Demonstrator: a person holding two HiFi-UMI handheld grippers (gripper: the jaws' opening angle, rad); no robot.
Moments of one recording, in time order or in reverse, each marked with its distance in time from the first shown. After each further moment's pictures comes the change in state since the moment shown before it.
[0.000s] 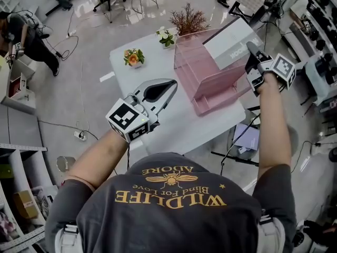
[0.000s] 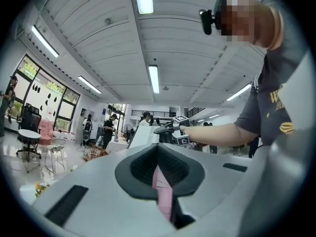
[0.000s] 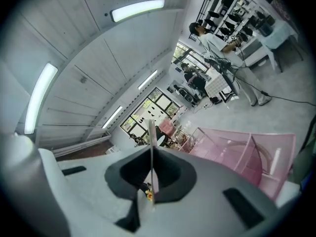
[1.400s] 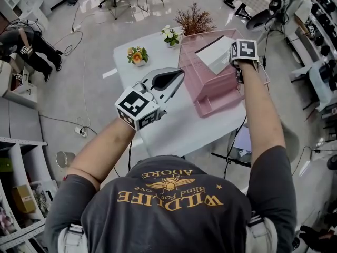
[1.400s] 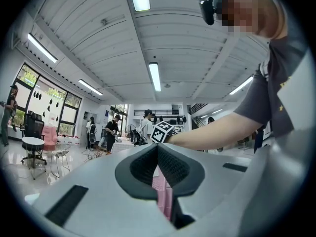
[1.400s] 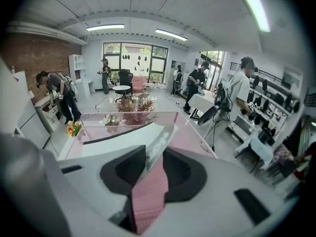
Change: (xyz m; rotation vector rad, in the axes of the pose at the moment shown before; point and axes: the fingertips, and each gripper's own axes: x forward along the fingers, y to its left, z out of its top) left arm 0.029 0.028 -0.002 0.055 0.020 0.042; right arm 0.094 -0.101 -0.062 -0.783 0.489 -0.640
